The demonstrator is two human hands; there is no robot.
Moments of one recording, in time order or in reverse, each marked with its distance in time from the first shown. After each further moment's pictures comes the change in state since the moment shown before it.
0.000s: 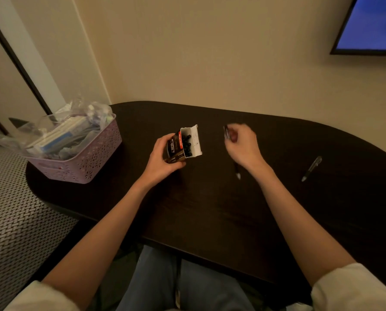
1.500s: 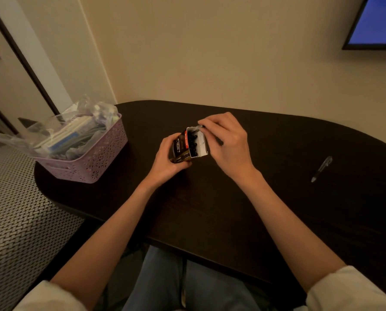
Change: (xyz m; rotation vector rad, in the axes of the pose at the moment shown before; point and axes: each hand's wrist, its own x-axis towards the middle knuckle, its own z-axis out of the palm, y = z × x) left_hand 0.001 -0.005 0.001 0.032 0.015 0.056; right_hand -0.020 -0.041 0.020 0.005 0.351 -0.699
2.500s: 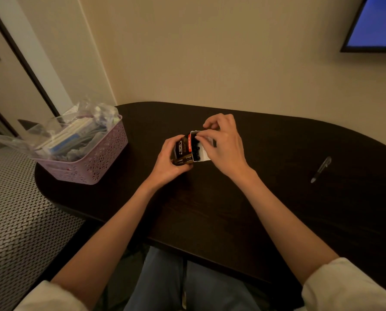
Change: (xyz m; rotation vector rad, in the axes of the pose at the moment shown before) left_hand 0.001 -0.001 0.000 0.057 -0.035 0.022; right_hand -0.003 0.014 0.017 -0.091 -0.169 0.151
